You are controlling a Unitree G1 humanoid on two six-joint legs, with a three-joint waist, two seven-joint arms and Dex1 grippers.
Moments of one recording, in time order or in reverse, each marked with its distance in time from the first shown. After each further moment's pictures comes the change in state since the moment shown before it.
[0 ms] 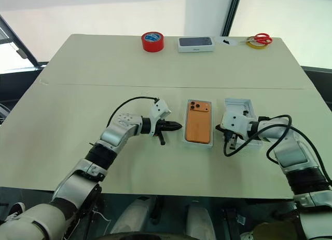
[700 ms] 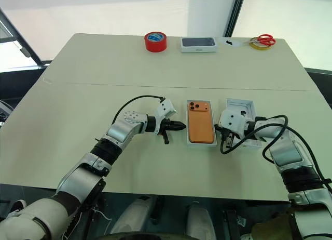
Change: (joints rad) left arm -0.099 -0.068 -0.063 0.171 0.015 -0.083 0.006; right arm -0.055 0.070 0.030 0.024 -0.007 0.039 -0.007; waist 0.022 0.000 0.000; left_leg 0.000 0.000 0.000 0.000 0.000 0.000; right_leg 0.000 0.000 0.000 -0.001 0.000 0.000
